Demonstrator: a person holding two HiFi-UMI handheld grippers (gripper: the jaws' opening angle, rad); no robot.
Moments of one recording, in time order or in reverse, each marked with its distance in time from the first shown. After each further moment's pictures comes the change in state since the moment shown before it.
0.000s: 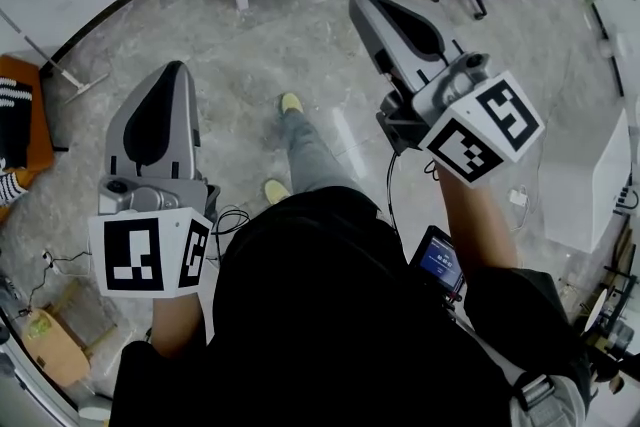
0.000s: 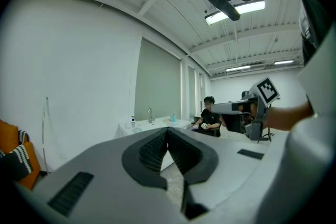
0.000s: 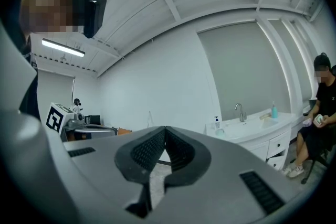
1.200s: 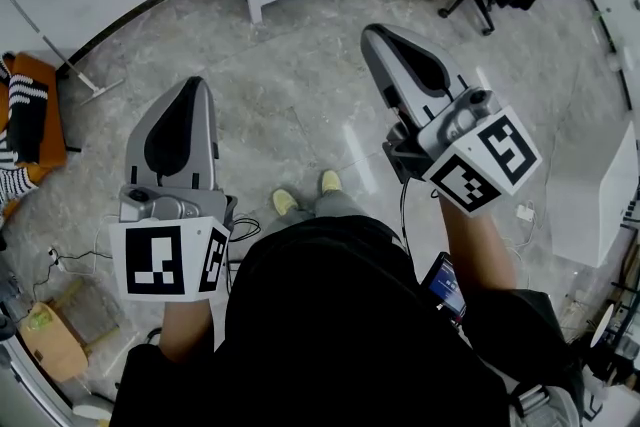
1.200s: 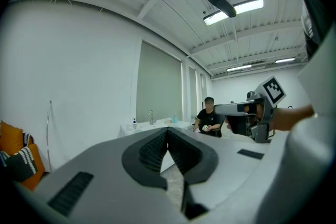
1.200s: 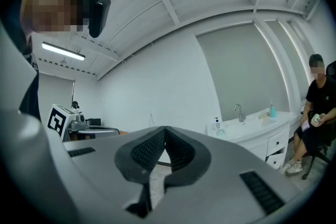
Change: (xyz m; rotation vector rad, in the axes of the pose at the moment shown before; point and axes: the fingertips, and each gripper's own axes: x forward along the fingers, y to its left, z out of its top) left arm -0.025 -0.020 0.013 0.015 -0.016 0.028; right arm -0.035 0.024 0.005 0.020 -0.022 -0.004
